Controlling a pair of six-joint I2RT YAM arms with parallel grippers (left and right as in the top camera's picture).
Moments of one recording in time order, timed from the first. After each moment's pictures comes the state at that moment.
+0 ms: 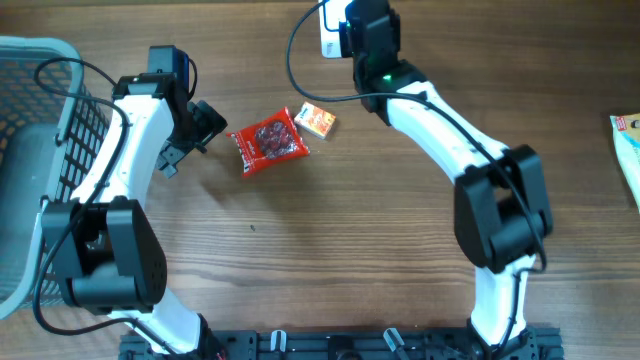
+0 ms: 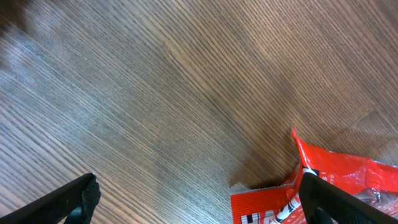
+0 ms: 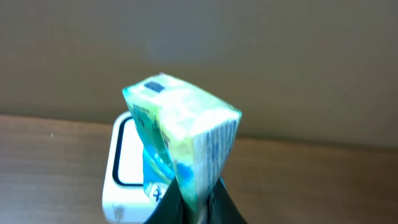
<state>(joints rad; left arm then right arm) 0.01 1.83 1.41 -1.02 -0.08 -0.78 0.45 2.11 1.64 0.08 0.46 0.01</state>
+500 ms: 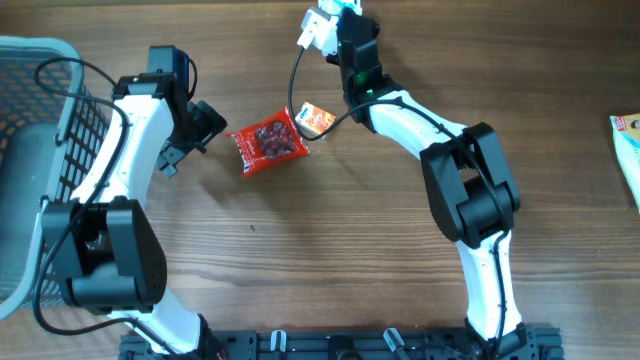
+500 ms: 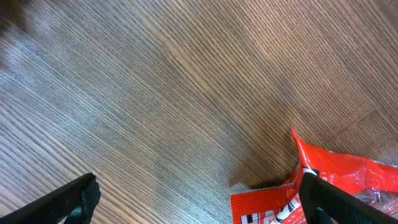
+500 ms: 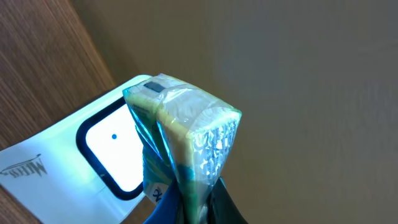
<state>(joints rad) 0.01 1.83 1.41 -1.02 -0.08 -0.78 0.46 2.31 1.63 0.41 0.36 -1.07</state>
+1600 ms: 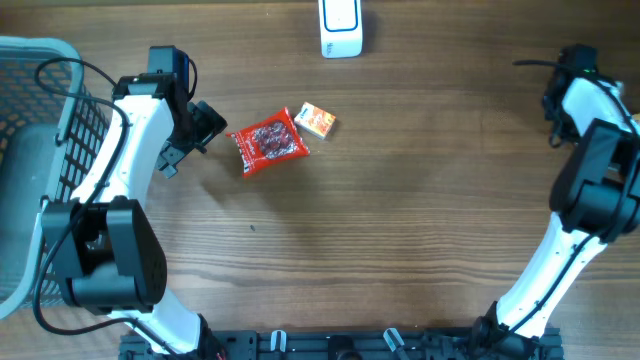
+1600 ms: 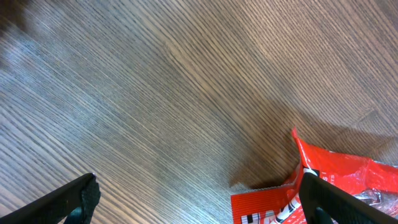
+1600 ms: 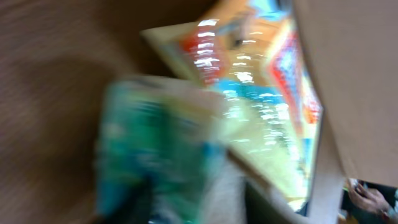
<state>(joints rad) 0.01 1.83 1.41 -1.02 -0.08 -0.78 -0.36 2.29 1.66 -0.74 0.85 0.19</state>
